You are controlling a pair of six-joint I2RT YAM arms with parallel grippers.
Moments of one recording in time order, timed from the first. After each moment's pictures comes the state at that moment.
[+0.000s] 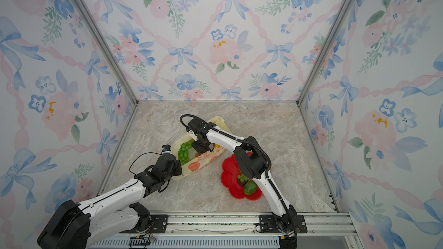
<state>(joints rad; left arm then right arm) -0.58 1.05 0.38 -0.13 -0.31 -0.60 0.82 2.37 2.00 -0.82 -0.01 -0.04</state>
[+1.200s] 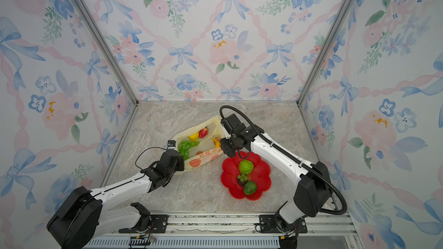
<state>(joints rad) -0.58 1.18 0.42 0.02 -0.38 -0.43 0.66 1.51 1.32 -0.89 0.00 0.27</state>
